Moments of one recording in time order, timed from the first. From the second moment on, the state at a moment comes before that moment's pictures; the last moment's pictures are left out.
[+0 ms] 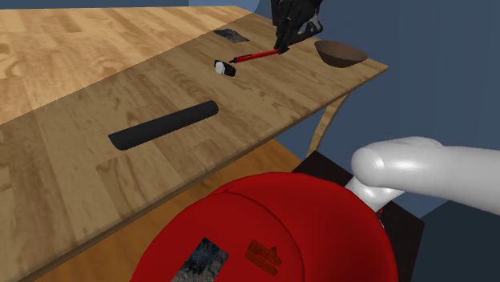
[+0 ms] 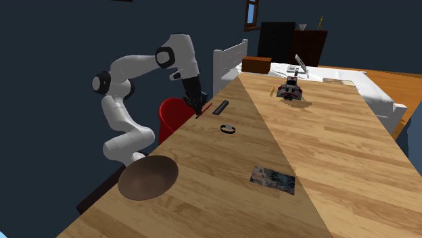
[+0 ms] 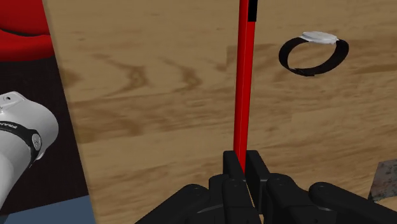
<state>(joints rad) -0.49 -0.94 0.54 -2.15 0.33 1.59 1.59</state>
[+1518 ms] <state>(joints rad) -0.56 -0.83 0.18 -2.12 0.13 1.61 1.24</state>
